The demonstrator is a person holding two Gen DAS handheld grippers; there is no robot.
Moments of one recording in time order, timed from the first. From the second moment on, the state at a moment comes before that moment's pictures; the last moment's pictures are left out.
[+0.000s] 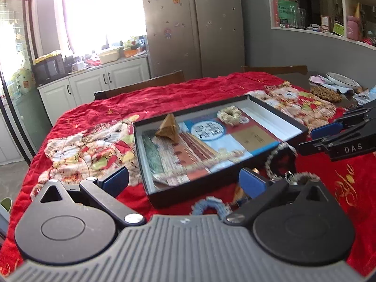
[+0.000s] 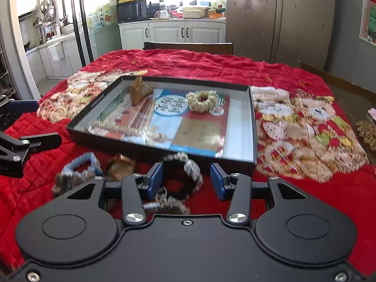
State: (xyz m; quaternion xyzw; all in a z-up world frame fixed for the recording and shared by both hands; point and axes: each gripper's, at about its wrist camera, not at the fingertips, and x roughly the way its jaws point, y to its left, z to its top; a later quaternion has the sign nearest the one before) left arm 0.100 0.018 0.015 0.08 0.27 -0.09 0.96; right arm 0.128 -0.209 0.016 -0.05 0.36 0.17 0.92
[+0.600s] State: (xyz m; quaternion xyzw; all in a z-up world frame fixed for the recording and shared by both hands) left arm 0.067 0.007 -0.026 0.07 0.31 -0.14 0.94; right arm 0.093 -0.230 -0.029 0.00 0.39 0.16 0.91
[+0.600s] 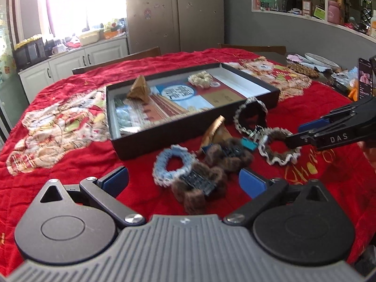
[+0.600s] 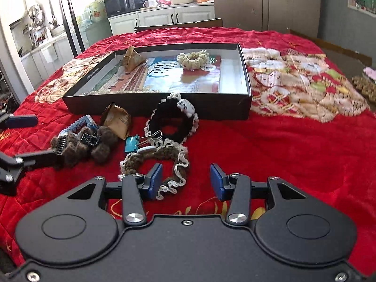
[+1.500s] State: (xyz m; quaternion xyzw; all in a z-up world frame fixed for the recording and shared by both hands) left arm 0.077 0.001 -0.054 0.01 0.33 -0.11 0.94; right arm 0.084 -0.222 -0.042 -0.01 0.36 0.16 0.92
